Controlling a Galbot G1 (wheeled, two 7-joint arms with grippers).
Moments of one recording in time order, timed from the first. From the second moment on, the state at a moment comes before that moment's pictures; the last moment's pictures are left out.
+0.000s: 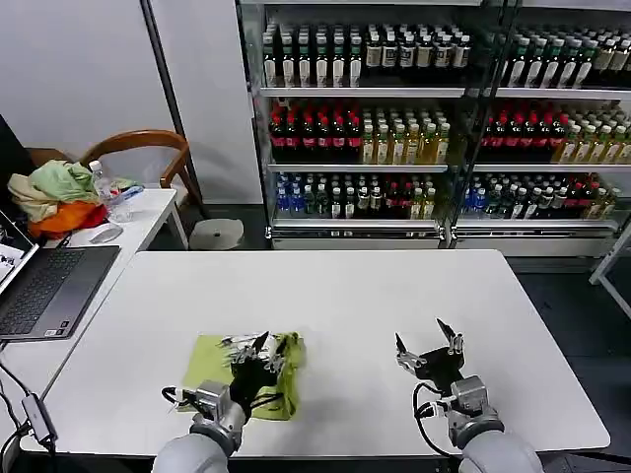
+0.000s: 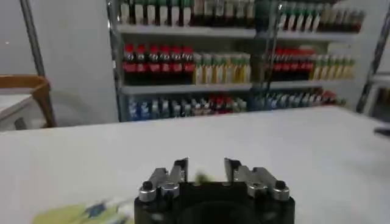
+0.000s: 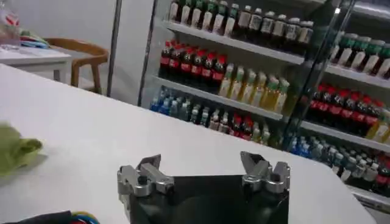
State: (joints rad) left arm 1.29 -1.12 -0.16 -2.10 -0.45 0.38 -0.23; right arm -1.36 1.03 0.32 2.14 0.25 -0.44 0.22
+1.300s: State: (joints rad) left arm 1.42 -1.04 -0.43 -1.95 -0.61 0.37 -0.31; right arm -1.35 1.02 0.34 2.16 0.26 -0.42 0.21
